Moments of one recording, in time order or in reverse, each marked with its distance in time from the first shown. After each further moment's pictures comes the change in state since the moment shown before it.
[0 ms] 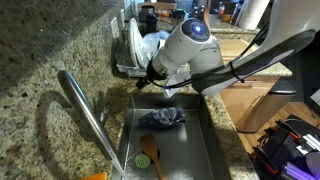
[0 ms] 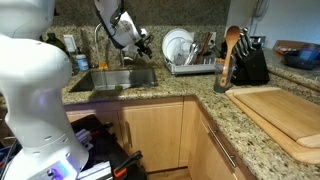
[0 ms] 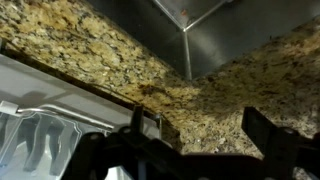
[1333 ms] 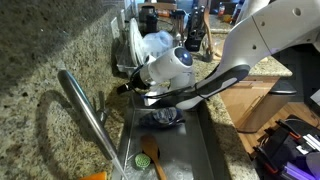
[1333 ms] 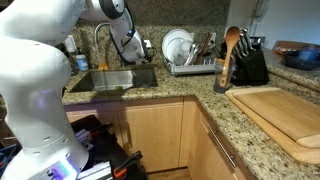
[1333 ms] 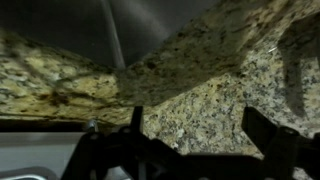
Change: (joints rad) arm -0.032 0.352 0.018 0.297 0.147 0.386 -0.052
